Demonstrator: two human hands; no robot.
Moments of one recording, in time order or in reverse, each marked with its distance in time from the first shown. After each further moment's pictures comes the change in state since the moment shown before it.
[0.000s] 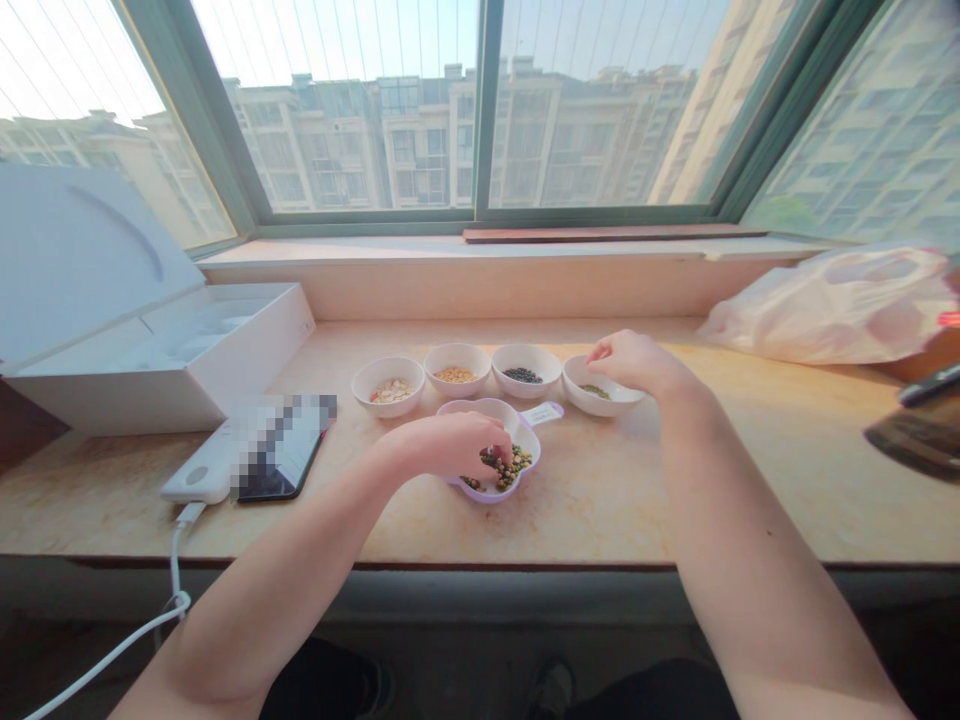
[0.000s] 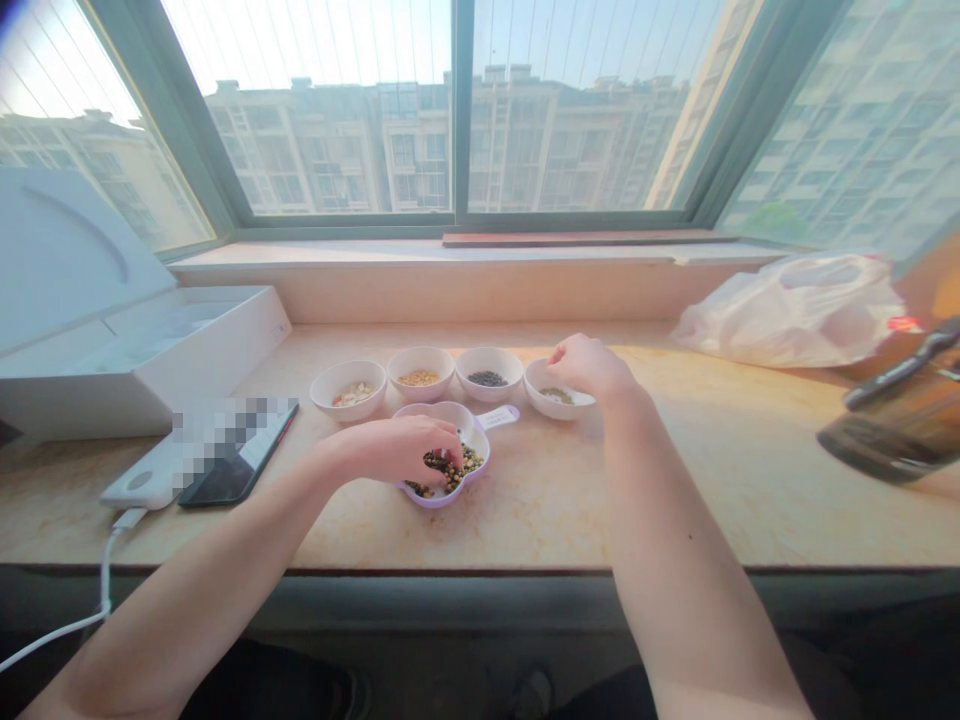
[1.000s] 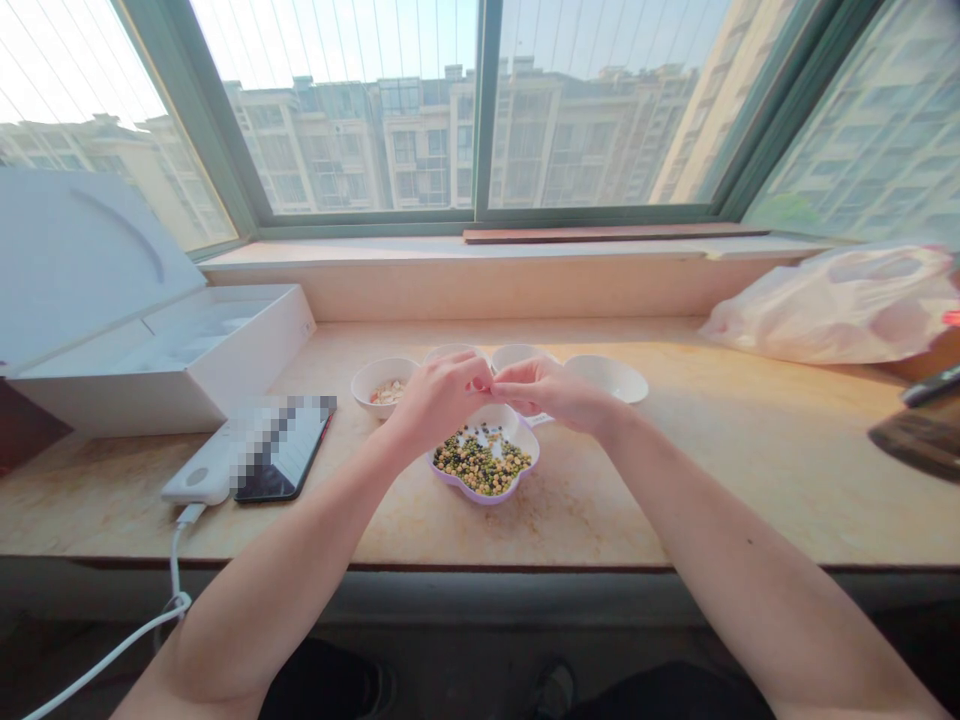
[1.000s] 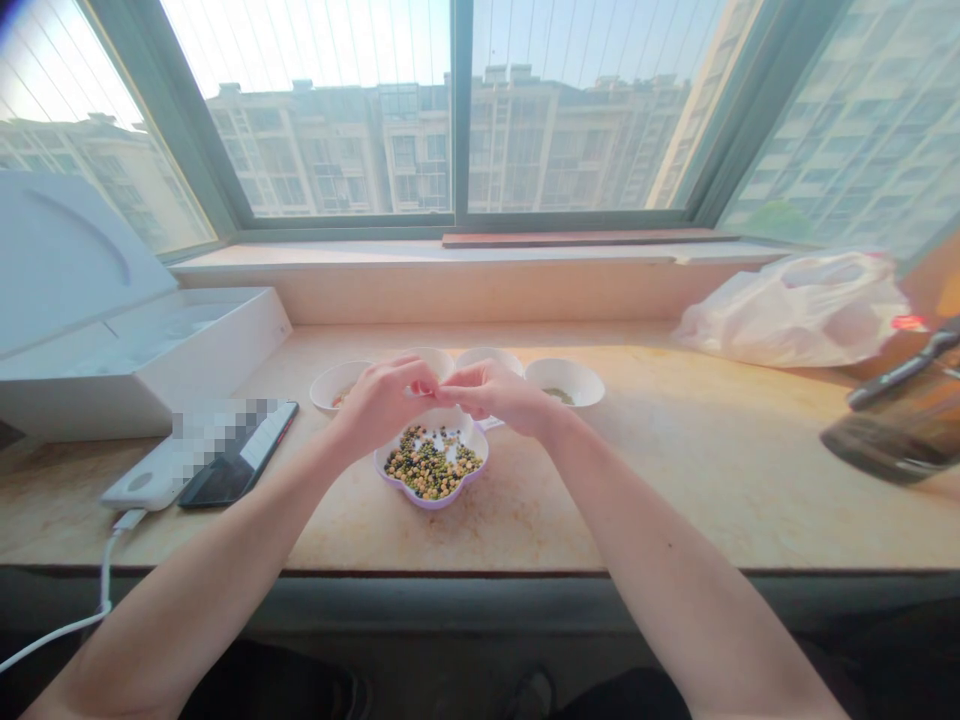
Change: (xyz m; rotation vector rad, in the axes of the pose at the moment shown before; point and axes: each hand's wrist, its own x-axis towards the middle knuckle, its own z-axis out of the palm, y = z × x) left_hand -0.003 -0.014 -0.003 -0.011 0.913 -0.095; right_hand -0.056 -0.079 0.033 0.957 -0.609 -0.605
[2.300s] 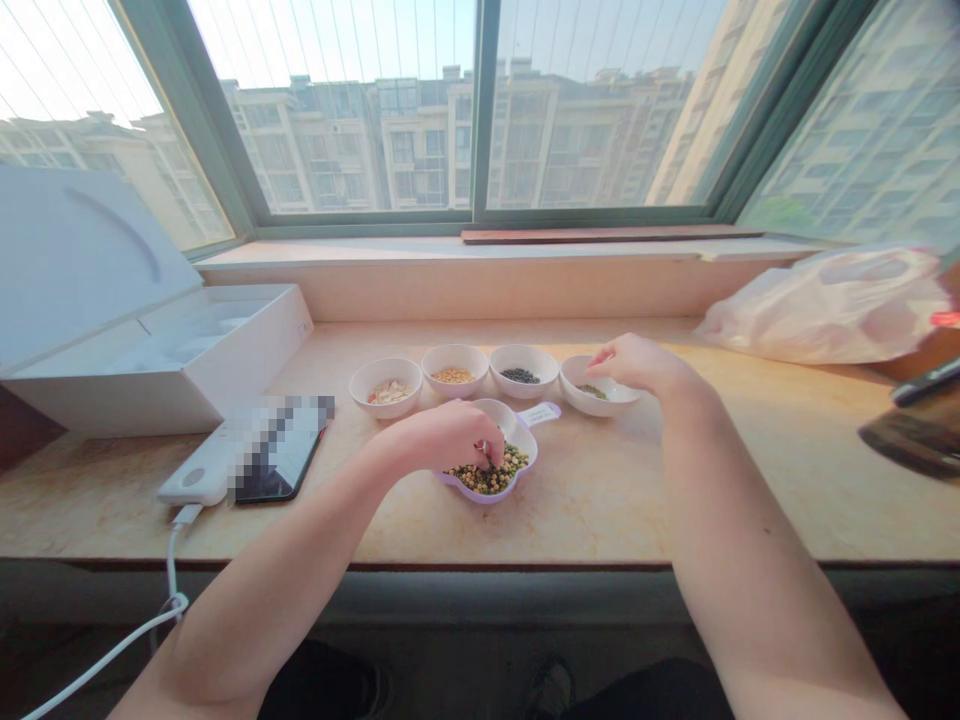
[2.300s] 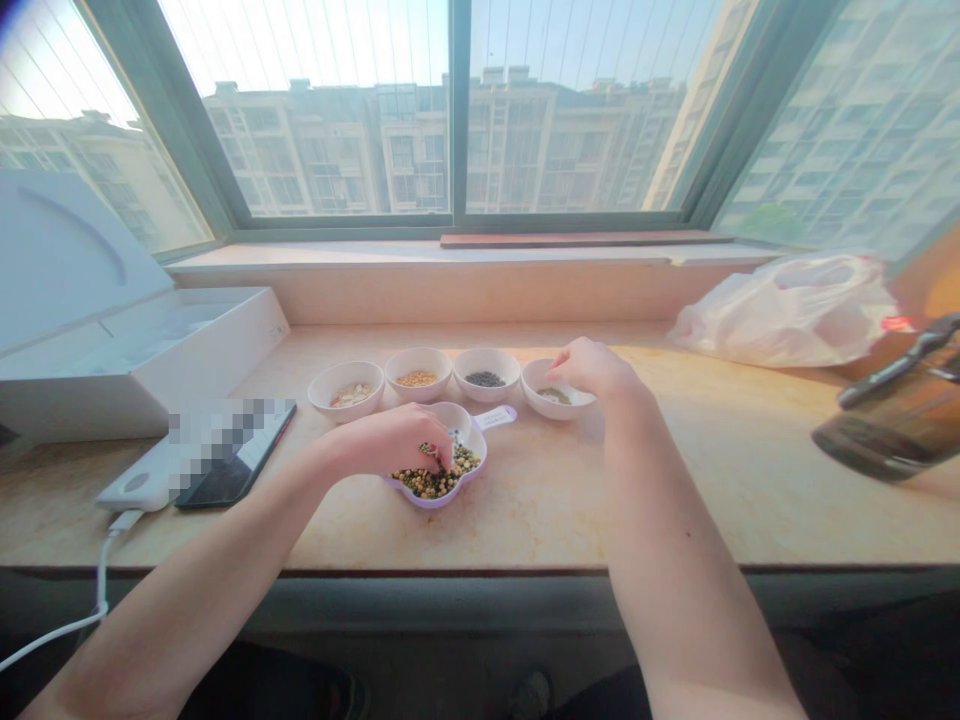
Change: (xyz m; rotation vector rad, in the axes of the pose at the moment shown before) left_hand -0.006 -0.001 0.007 -0.175 -0.768 0.085; right_hand -0.029 0.022 -0.105 -0.950 0.588 0.601
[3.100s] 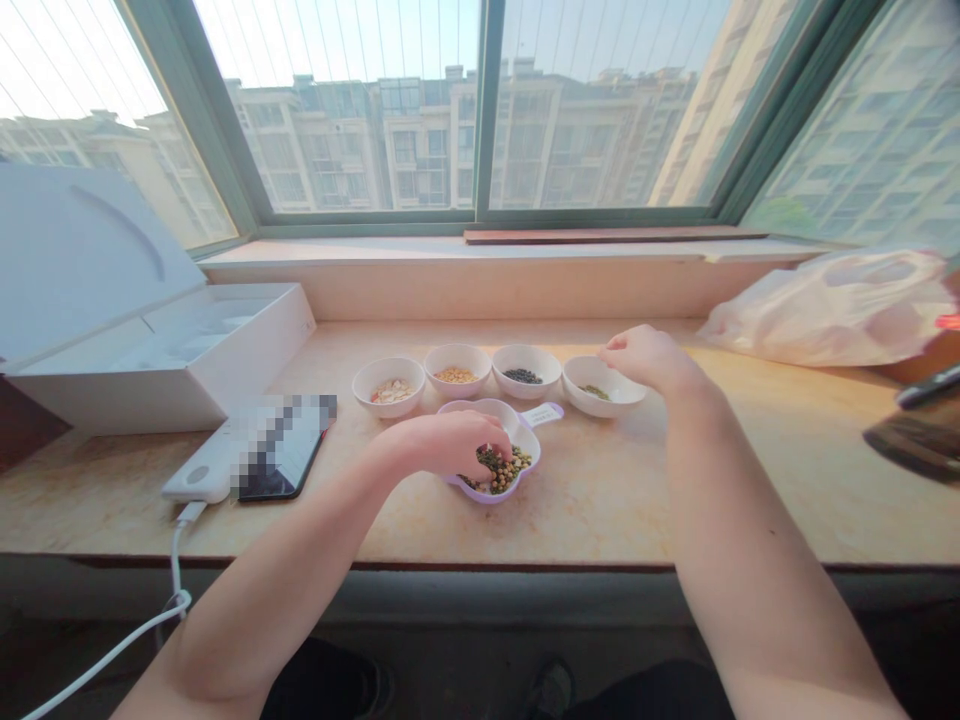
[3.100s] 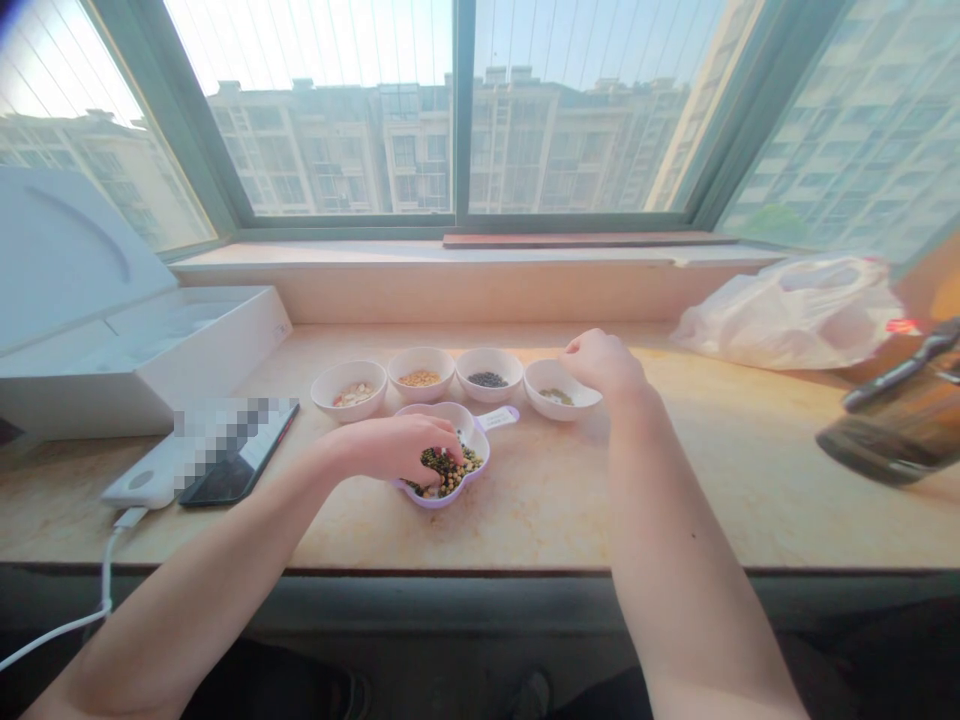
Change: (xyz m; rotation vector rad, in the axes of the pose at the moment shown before) left_hand -0.002 0.016 -0.003 0.229 -0.007 -0.050; right_hand -0.001 0.000 -0.005 0.003 0.168 0.047
